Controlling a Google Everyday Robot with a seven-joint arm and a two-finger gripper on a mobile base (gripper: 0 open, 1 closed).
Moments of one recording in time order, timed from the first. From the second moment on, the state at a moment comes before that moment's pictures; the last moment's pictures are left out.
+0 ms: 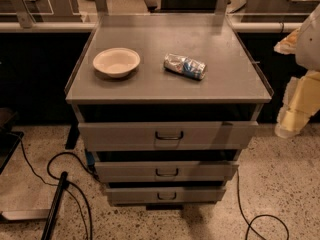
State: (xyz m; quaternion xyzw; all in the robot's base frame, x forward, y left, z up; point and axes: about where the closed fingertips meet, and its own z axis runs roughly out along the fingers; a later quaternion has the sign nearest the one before) arm 0.438 -0.217 0.976 -0.60 0.78 -0.03 0.16
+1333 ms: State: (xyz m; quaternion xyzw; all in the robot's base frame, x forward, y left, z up) arm 0.418 -0.163 0.894 -0.61 0.78 0.00 0.16
